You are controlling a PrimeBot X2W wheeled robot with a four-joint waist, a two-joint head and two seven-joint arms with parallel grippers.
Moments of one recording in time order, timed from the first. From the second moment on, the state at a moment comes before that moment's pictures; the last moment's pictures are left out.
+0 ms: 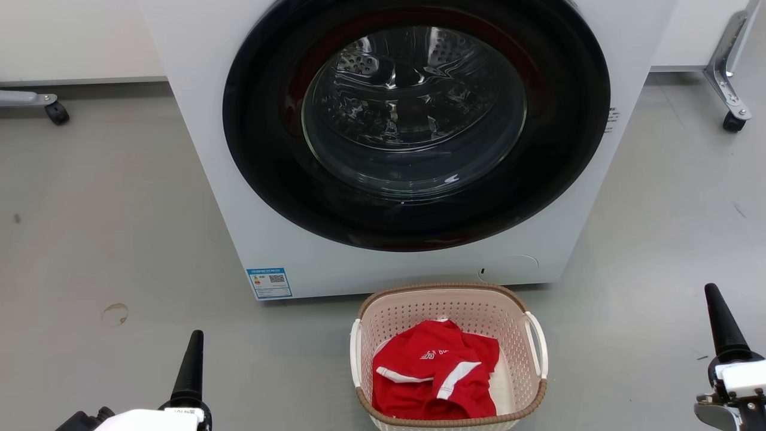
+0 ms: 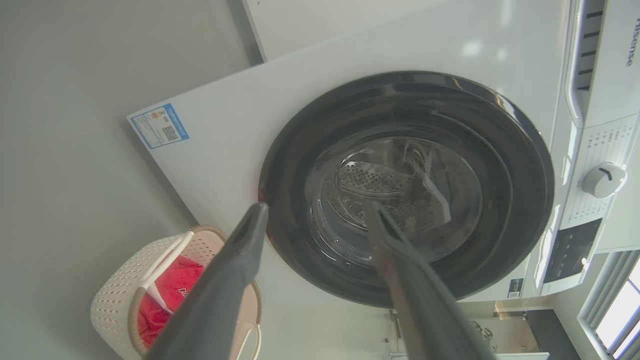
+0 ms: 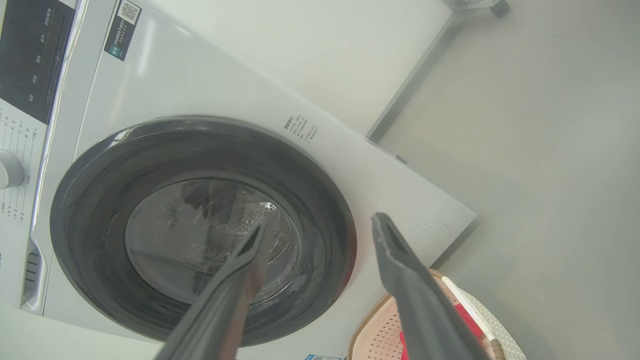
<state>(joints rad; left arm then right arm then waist) 0.00 0.03 0.02 0.27 -1.37 -0.08 0.02 -0.01 -0.01 -0.07 0.24 1.25 0.12 0.03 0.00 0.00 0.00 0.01</state>
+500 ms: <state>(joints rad) 0.00 0.03 -0.01 0.24 -1.19 -0.06 -0.02 0.01 -0.02 -0.04 0.21 1.02 0.12 -0.01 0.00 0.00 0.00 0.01</state>
